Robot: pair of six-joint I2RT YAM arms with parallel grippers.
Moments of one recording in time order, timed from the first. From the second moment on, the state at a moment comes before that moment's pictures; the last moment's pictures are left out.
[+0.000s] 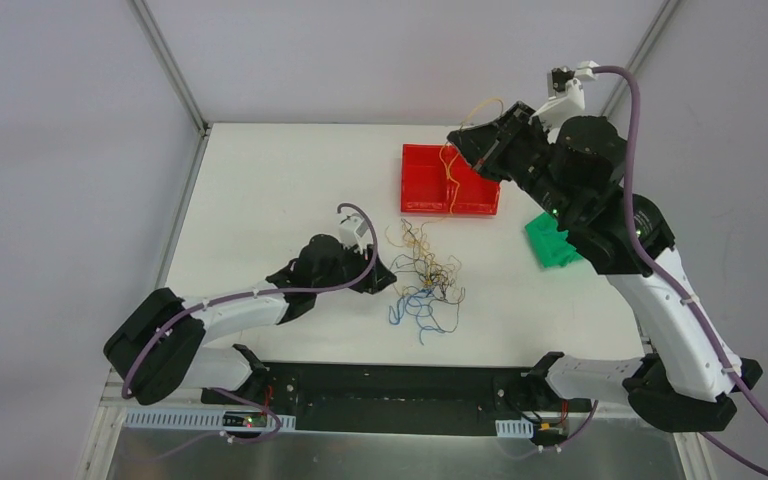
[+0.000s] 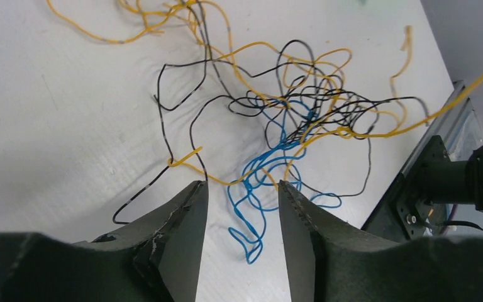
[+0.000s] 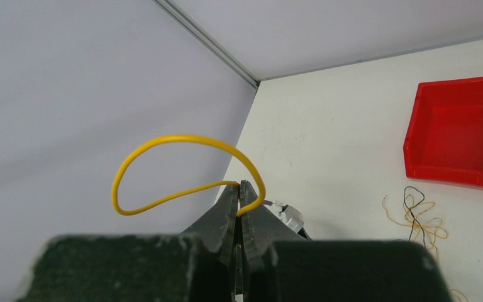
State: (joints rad) left arm -0.75 1.30 0.48 0.39 0.17 -0.56; right arm 0.77 1.19 1.77 -0.66 0.20 0.73
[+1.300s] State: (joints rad) left arm -0.84 1.32 0.70 0.42 0.32 -0.41; right arm 0.75 1.16 1.65 -0.66 0.22 0.69
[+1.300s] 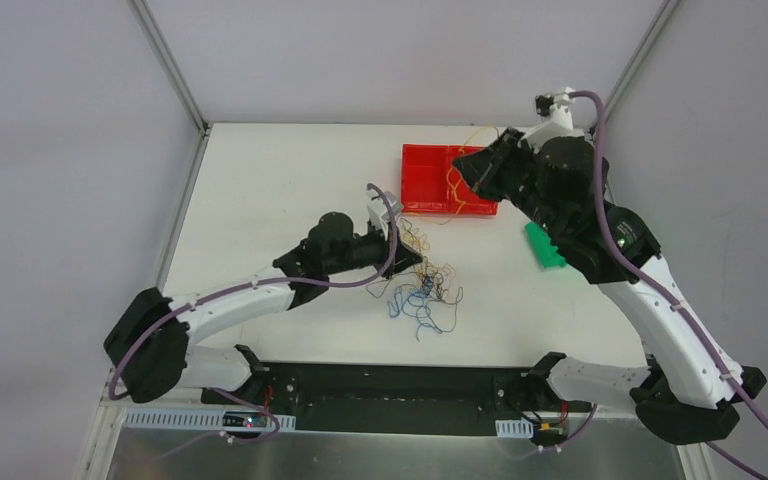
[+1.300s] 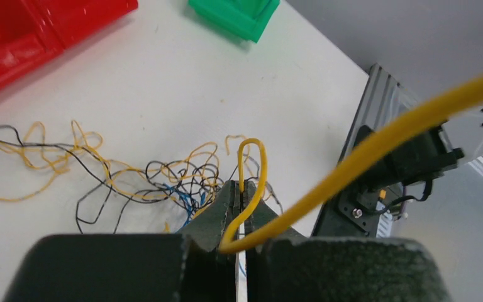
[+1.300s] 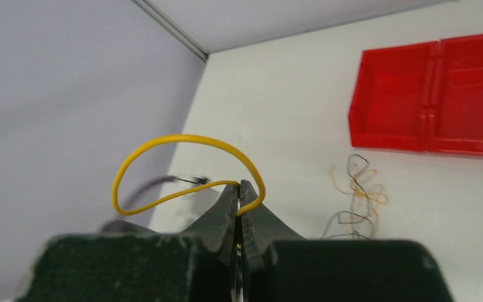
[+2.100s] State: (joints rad) left arm -0.84 1.31 1.28 -0.28 0.29 -0.33; right arm 0.74 0.84 0.84 -0.26 -0.17 0.46
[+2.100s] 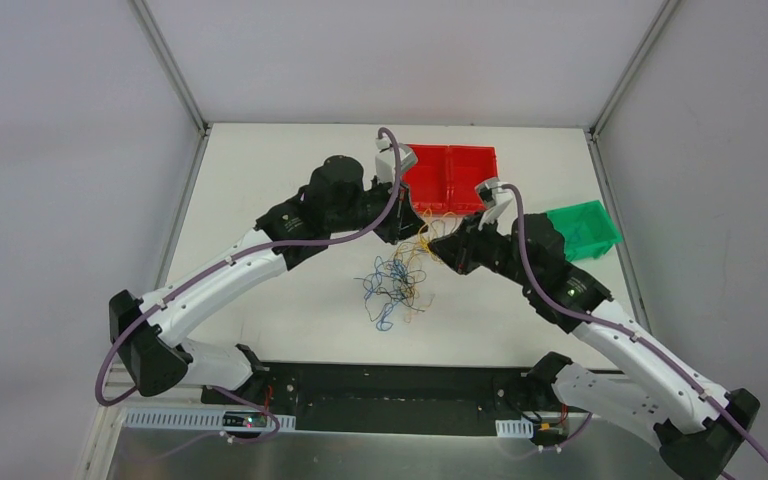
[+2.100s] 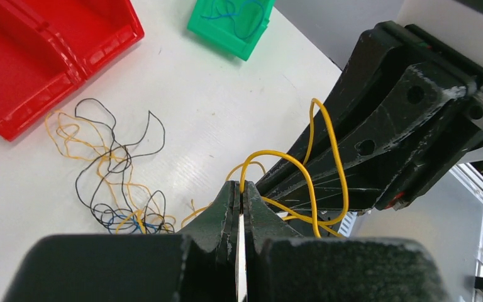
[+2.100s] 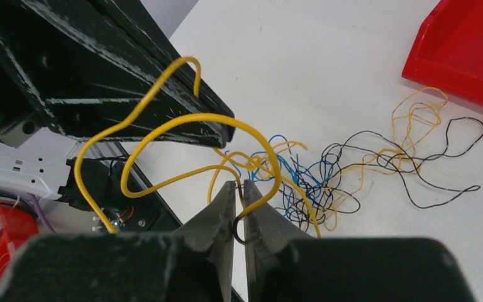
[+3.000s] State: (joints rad) left arm -0.84 1.32 1.33 -0.30 0.36 -0.43; right arm 0.74 0.91 0.78 -0.04 -0.26 0.41
